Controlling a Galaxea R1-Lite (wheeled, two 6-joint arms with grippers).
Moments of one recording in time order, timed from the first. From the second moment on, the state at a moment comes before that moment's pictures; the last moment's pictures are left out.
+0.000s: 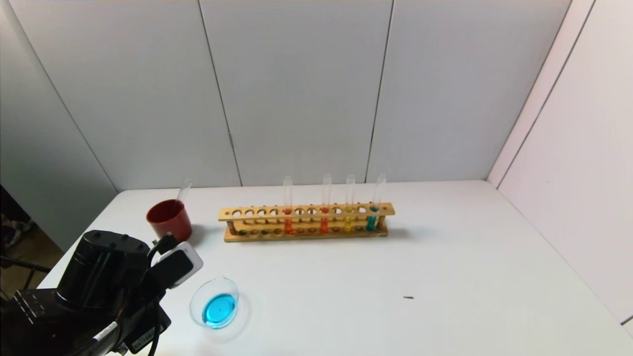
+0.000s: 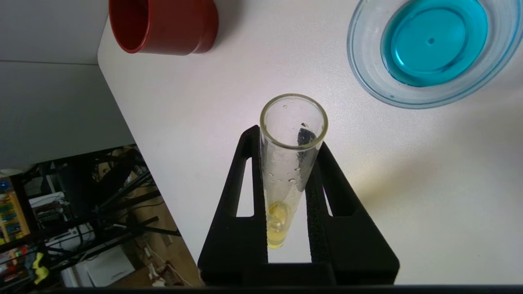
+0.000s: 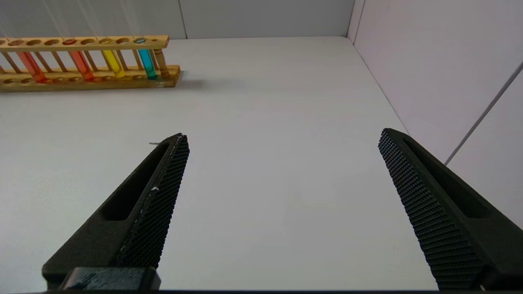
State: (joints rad) left arm -0.49 1.42 -0.41 -0.24 0.49 0.52; right arm 0.00 0.00 -0.02 0.04 -0.01 0.01
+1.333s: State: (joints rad) left arm -0.60 1.70 -0.58 0.01 0.53 0.61; right arm 0.00 0.00 -0.02 0.04 -0.01 0.01
